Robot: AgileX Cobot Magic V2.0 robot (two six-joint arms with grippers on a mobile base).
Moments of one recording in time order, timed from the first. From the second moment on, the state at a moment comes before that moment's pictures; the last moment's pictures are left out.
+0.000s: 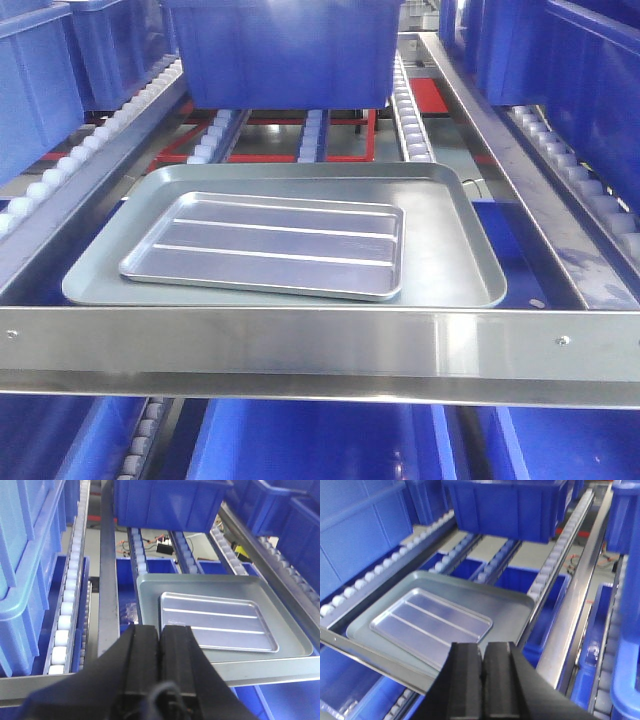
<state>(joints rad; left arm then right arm) -0.41 0.05 -0.51 0.15 0.66 -0.23 0.59 0.28 -0.47 -0.41 0.43 0.47</state>
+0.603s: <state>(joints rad) -0.41 0.05 -0.51 0.15 0.67 -0.23 0.59 0.28 -0.47 -0.41 0.43 0.47</state>
